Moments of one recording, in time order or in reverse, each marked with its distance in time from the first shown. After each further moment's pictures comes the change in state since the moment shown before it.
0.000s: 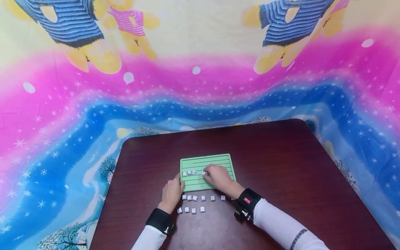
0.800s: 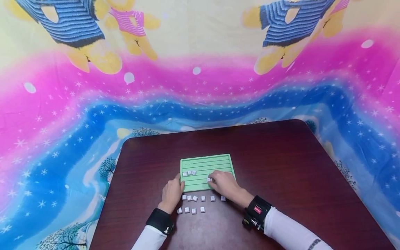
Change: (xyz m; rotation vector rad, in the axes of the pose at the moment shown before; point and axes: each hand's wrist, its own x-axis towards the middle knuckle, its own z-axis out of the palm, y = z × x) left_hand 0.000 -0.001 0.001 0.007 0.005 0.011; right_hand -0.032 0.006 -0.007 -0.033 0.025 -0.047
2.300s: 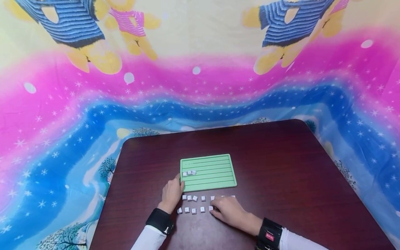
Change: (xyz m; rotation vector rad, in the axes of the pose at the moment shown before) left_hand 0.000 -0.001 -0.001 -0.004 0.000 0.014; right_hand -0.078 -0.019 0.016 0.006 -0.025 -0.210
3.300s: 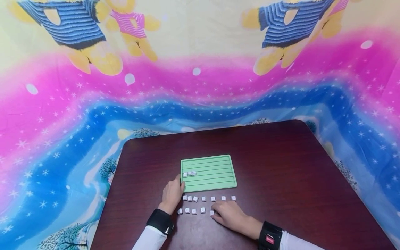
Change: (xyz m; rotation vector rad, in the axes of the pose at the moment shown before) left_hand 0.000 0.000 0.000 0.000 0.002 -0.006; right_hand -0.010 -0.001 0.010 -0.034 -0.060 0.009
